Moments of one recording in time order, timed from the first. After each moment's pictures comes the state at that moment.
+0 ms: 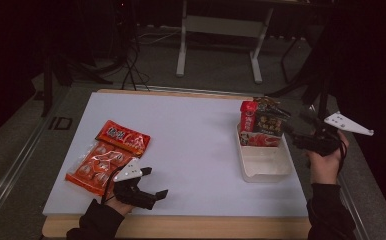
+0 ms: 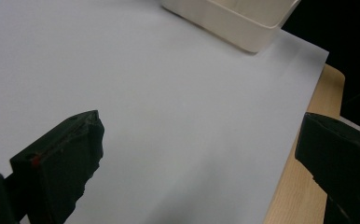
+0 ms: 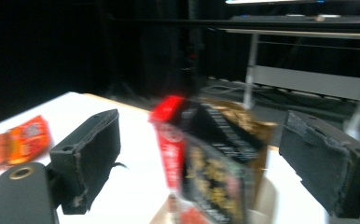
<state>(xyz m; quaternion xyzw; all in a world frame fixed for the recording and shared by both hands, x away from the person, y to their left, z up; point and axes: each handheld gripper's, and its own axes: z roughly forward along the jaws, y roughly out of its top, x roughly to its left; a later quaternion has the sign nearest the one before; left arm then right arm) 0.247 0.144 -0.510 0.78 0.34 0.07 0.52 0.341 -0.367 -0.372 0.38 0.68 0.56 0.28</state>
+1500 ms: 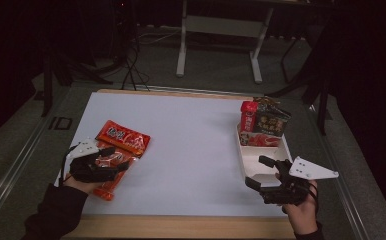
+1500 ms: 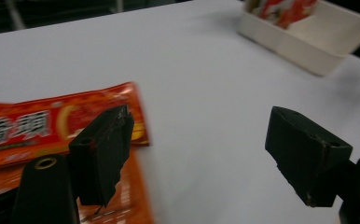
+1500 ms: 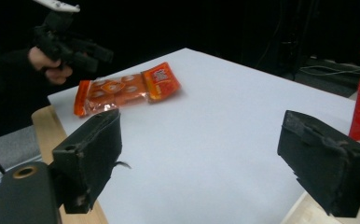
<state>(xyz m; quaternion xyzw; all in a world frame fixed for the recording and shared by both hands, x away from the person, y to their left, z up) 0.273 0.248 -0.472 0.76 0.40 0.16 0.48 0.244 -0.291 -0.417 0.27 0.76 0.57 0.14</state>
